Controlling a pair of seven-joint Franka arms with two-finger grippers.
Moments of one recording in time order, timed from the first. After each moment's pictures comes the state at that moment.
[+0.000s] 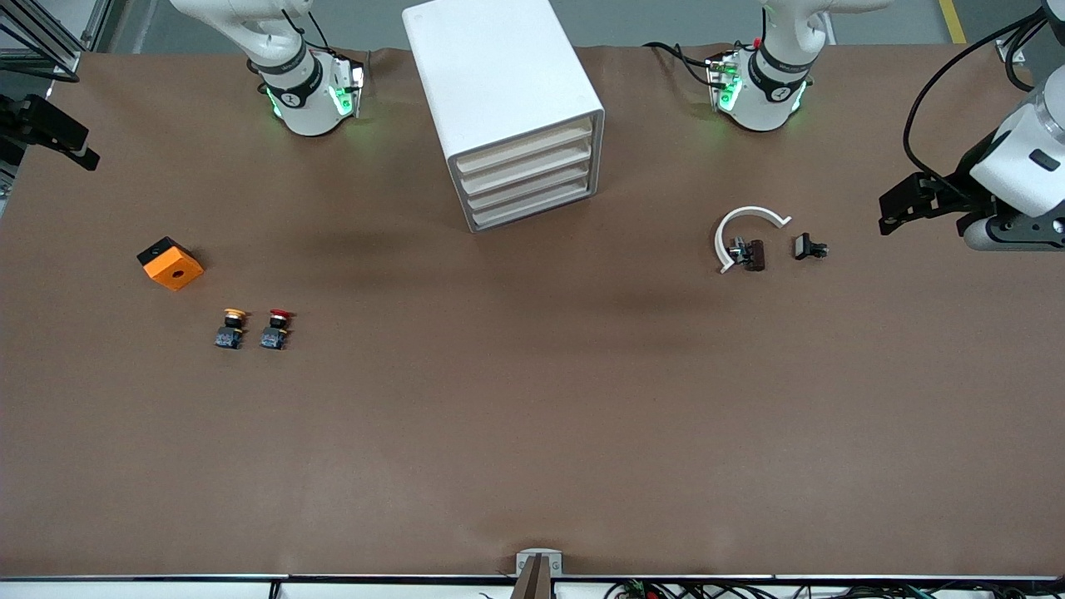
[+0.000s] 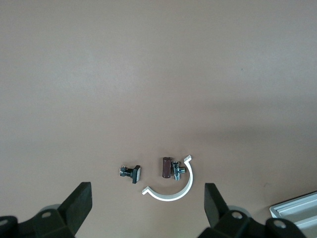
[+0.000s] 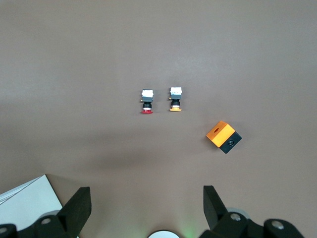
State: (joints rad) left arm -0.05 0.04 -0.06 -1.52 0.02 1.55 -0.07; right arm -0.02 -0.16 -0.05 -1.62 0.00 1.45 0.03
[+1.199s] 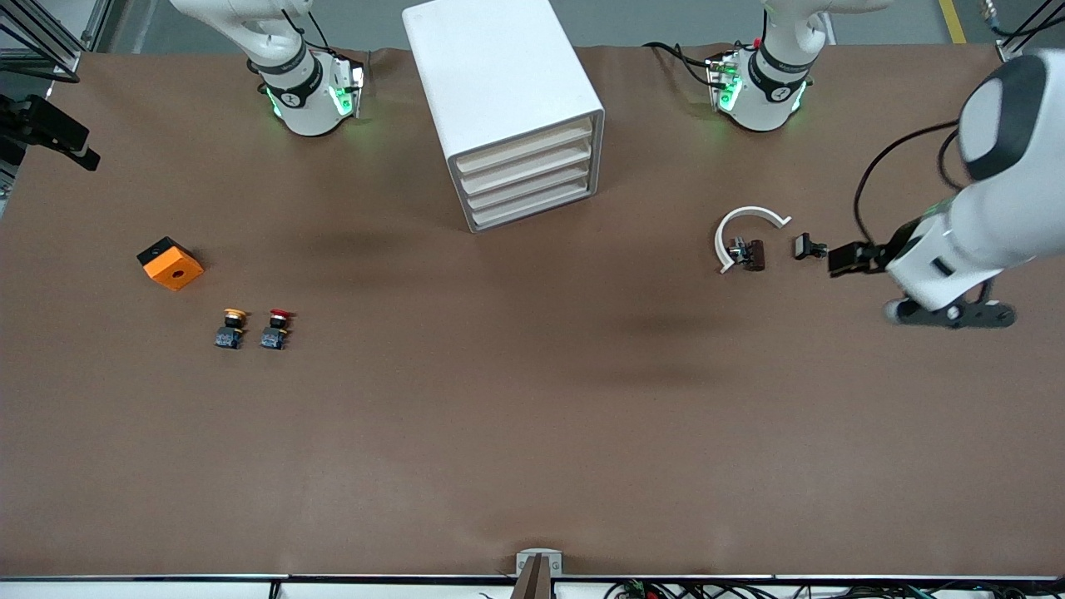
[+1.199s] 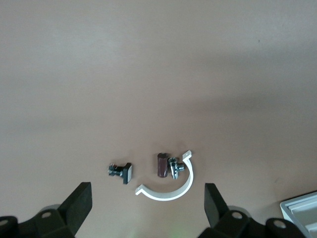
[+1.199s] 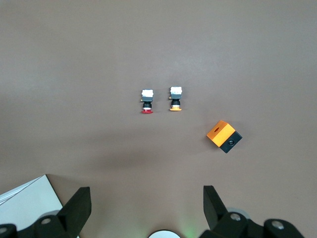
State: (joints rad) left arm -0.08 0.26 -0.07 -1.53 0.01 1.59 -0.07; right arm -0.02 -0.16 -0.05 -1.62 0.00 1.45 0.03
